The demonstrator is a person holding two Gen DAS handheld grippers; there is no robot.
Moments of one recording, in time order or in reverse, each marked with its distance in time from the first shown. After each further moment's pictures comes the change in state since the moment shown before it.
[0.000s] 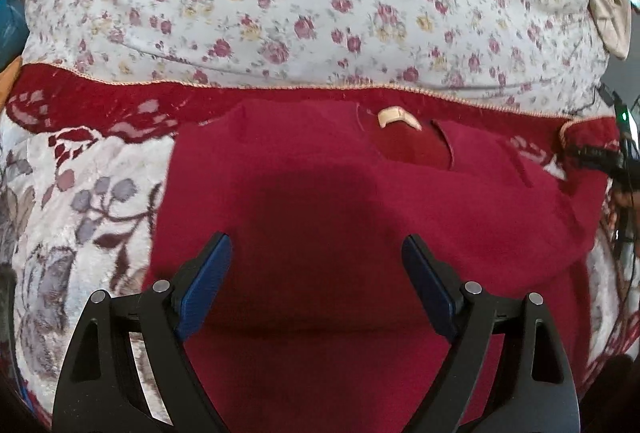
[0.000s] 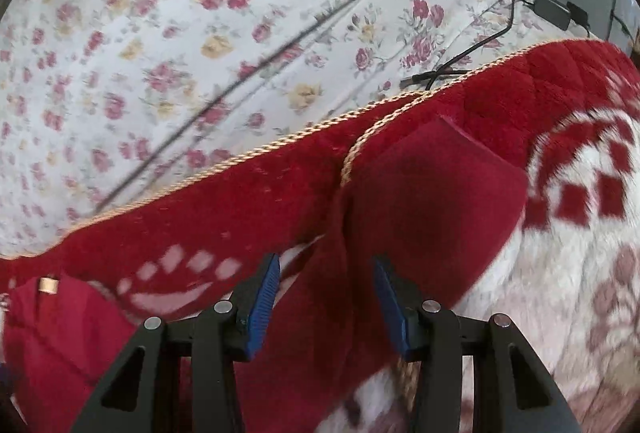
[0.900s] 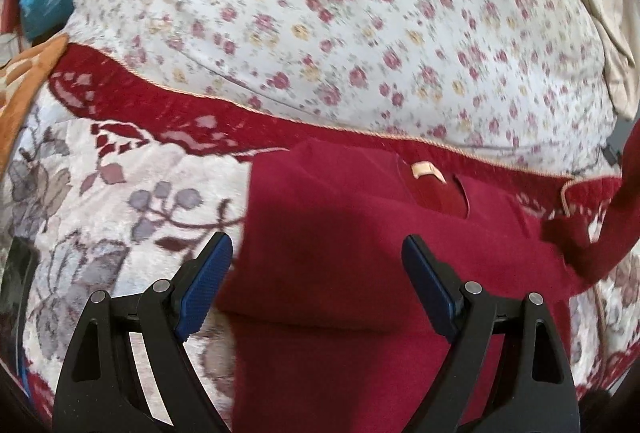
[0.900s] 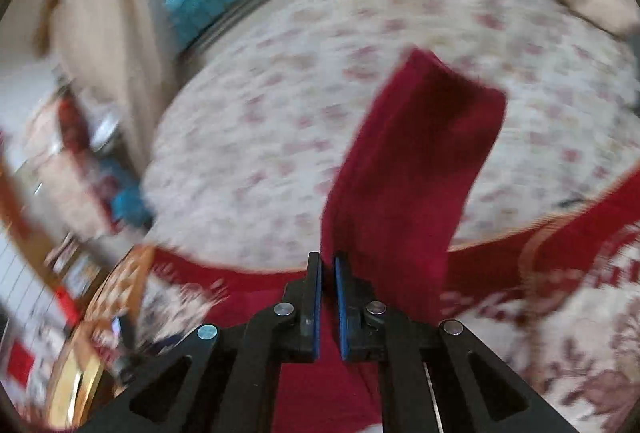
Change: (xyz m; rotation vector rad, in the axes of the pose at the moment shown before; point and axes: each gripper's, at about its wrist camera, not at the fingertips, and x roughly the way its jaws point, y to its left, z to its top) left arm -0.049 0.053 0.003 -0.167 -0.136 0.011; right arm -0.224 0.078 -0.010 -0.171 -0.247 0.685
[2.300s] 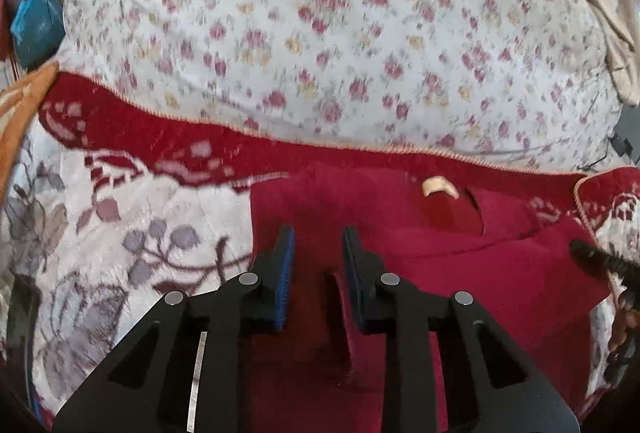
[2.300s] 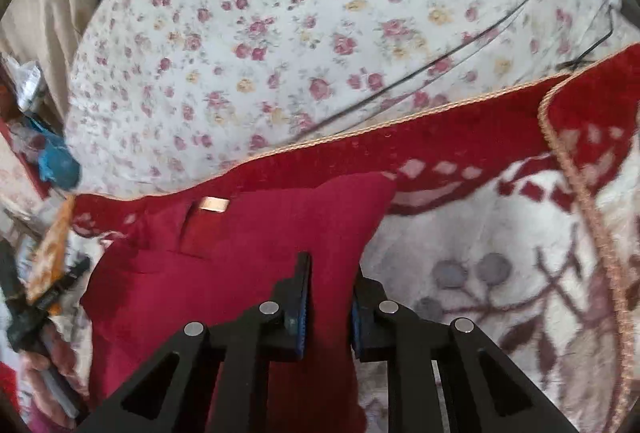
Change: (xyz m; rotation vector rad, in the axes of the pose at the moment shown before) left arm 0.028 -0.005 0.018 0.068 0.000 0.028; right arm 0.131 -0.047 -0.108 0.111 0.227 -0.281
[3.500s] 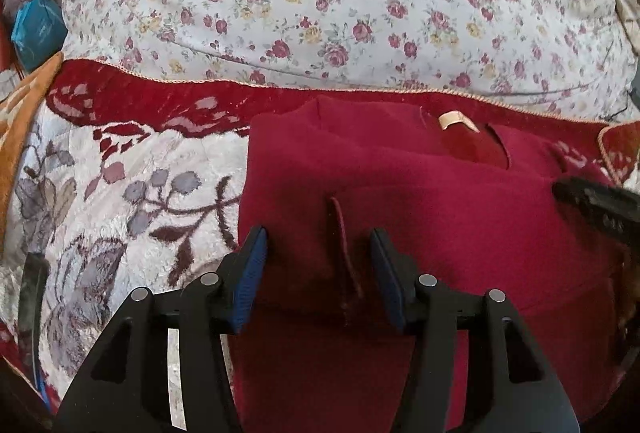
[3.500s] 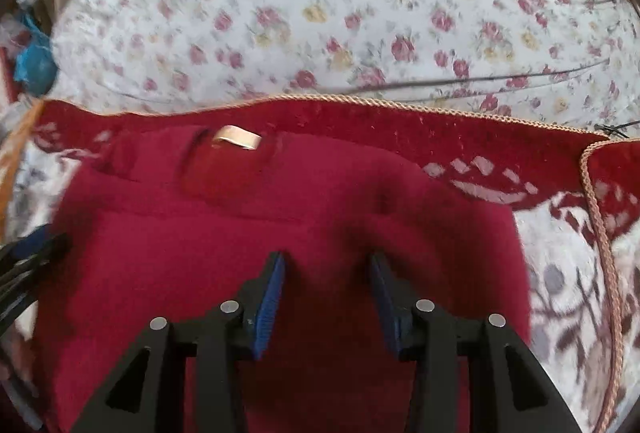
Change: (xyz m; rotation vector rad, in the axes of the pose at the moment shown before) left arm 0.011 -0.014 -0.035 0.087 0.086 0.101; right arm 0.060 0.093 -0.016 -0.250 0.103 -0.167
